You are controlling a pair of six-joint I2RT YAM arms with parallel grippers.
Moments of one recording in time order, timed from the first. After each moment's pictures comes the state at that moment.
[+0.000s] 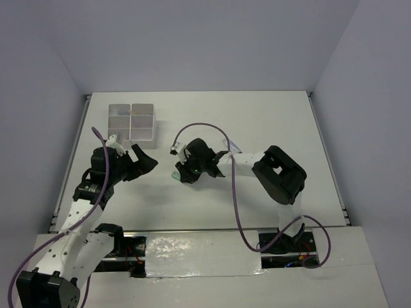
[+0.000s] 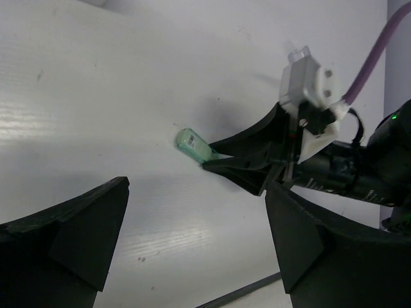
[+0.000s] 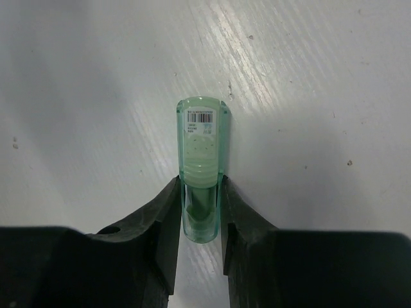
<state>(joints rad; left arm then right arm) -0.13 0.76 0.62 -0.40 0.24 -0.61 0.85 1.94 1.13 0.01 -0.32 -0.06</state>
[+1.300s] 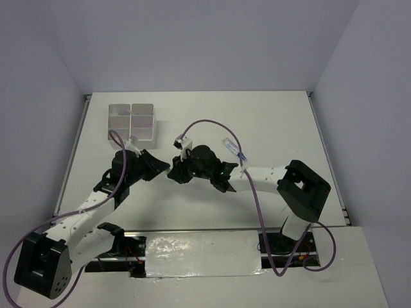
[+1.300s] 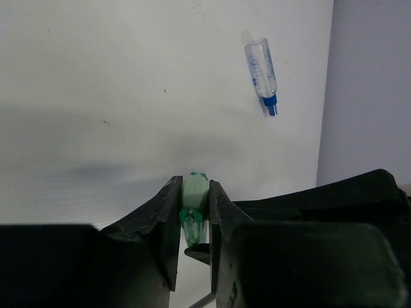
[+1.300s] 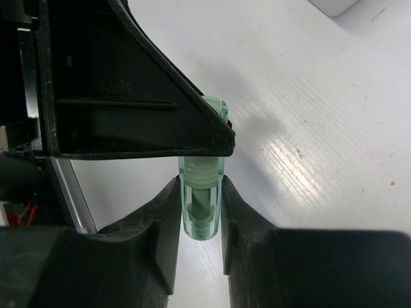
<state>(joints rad) -0.32 0.95 0.43 0.06 0.22 -0.97 0.97 1.67 0.94 0.35 -0.14 0.33</state>
